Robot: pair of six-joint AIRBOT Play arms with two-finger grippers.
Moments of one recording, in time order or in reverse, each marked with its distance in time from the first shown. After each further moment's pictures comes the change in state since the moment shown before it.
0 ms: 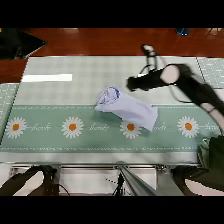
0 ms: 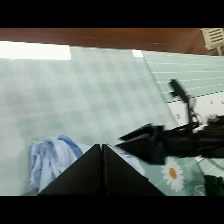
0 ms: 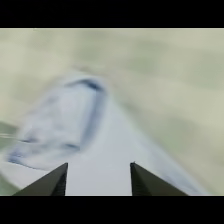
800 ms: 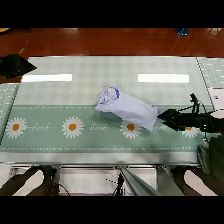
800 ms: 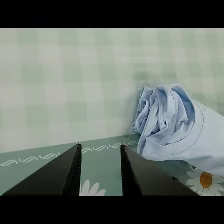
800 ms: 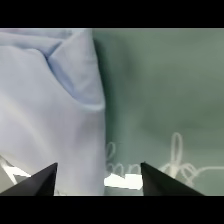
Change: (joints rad) left arm 0.060 0.002 -0.029 0.401 -0.098 -0.087; right arm -0.653 0.270 -0.751 0.620 0.123 -0.422
